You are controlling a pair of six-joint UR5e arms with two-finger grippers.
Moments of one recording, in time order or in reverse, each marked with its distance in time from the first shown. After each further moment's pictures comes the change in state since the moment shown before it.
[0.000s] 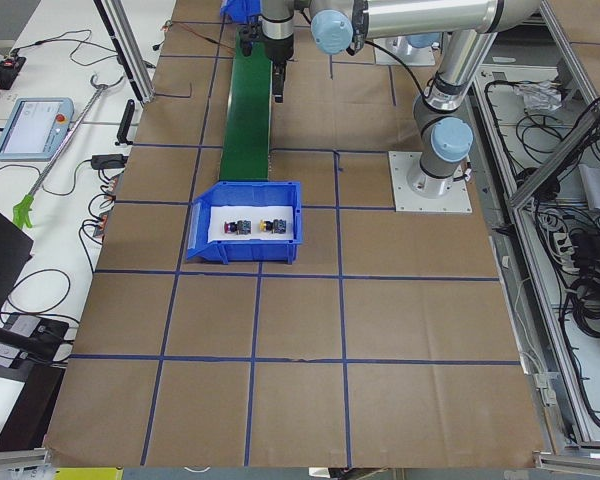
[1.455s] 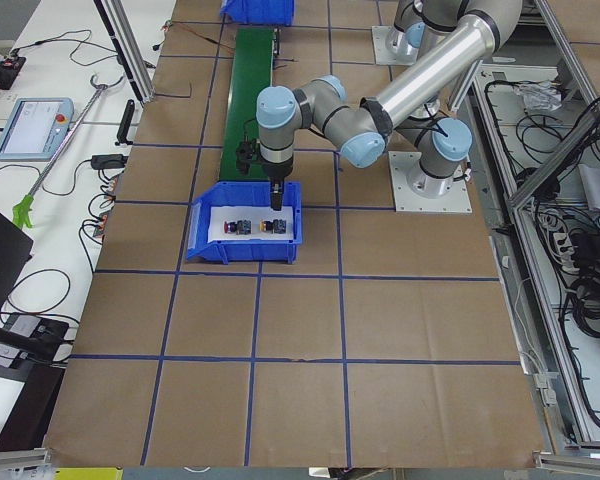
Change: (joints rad) left arm 0.456 -0.132 -0.195 0.359 -0.010 0.458; right arm -0.001 0.005 -0.001 -0.003 0.000 0.001
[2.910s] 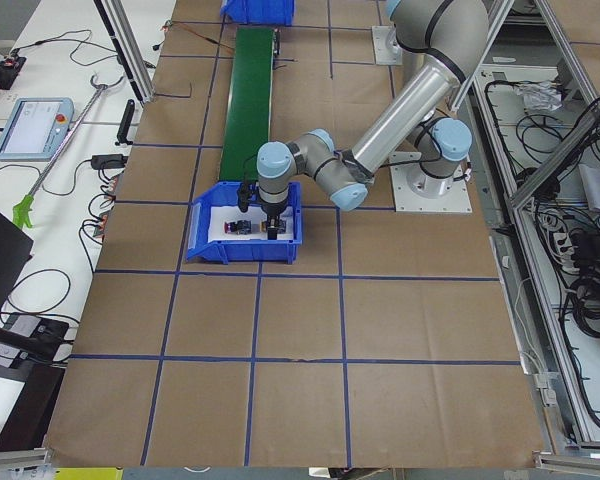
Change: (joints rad) left arm 0.012 -0.194 -0.122 0.333 -0.022 -0.004; right arm -0.003 0.002 0.003 0.002 0.000 0.000
